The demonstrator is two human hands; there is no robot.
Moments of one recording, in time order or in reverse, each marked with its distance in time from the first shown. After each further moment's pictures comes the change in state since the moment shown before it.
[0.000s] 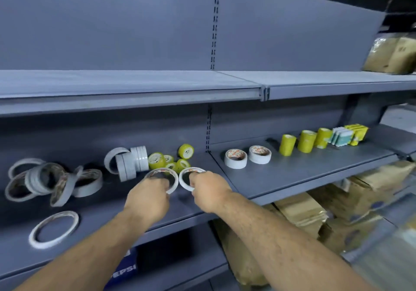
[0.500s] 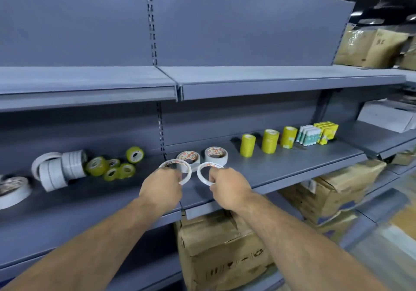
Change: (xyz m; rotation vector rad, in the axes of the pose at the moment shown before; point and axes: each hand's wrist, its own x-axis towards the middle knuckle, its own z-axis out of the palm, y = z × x) left_hand 0.072 0.206 0.046 0.016 -0.016 0.071; right_hand -0.050 0.226 -0.044 0.038 0.061 0.132
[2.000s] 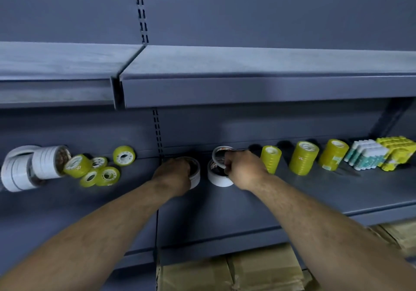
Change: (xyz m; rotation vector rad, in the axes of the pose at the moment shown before) left_hand 0.165 0.024 0.074 -0.040 -0.318 -0.241; right_hand 0.191 0.122 0.023 -0.086 -0.047 -0.111
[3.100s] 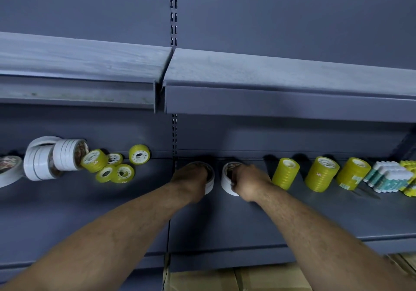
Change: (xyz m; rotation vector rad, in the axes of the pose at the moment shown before) left_hand -0.006 0.004 0.001 0.011 0.037 0.032; right_hand 0.017 -0.026 0.013 -0.092 -0.245 0.095
